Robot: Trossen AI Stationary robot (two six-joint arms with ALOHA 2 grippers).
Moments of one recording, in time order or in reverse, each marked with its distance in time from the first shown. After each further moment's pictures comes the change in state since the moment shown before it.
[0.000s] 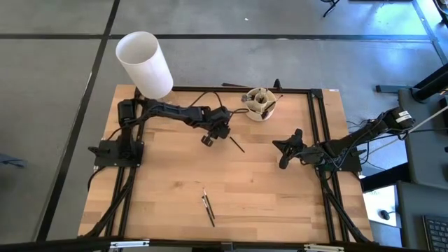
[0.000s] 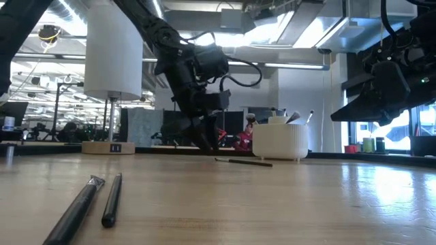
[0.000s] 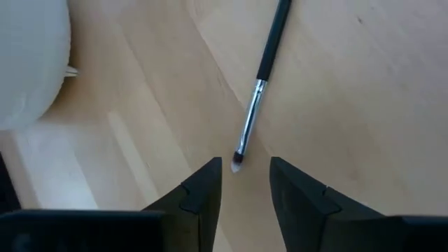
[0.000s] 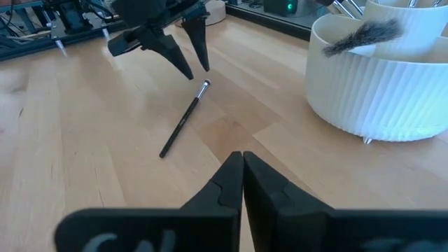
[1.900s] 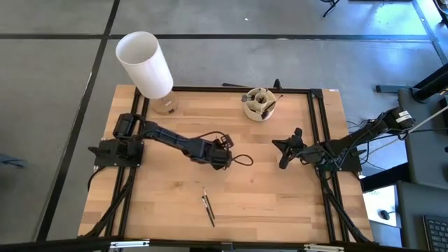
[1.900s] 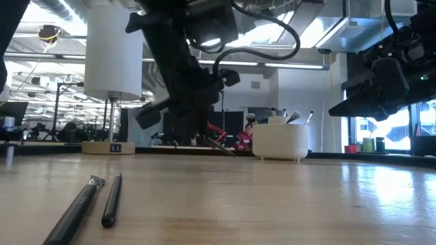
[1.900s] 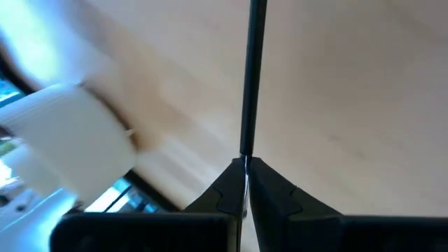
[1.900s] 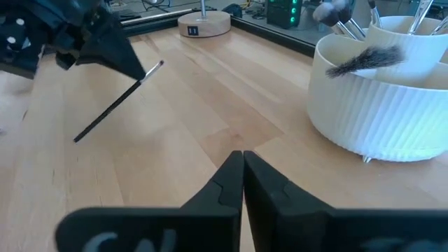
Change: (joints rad) left arm -0.415 -0.002 0.074 -0.259 -0.599 0.187; right arm 0.000 0.000 0.000 0.053 0.008 -0.081
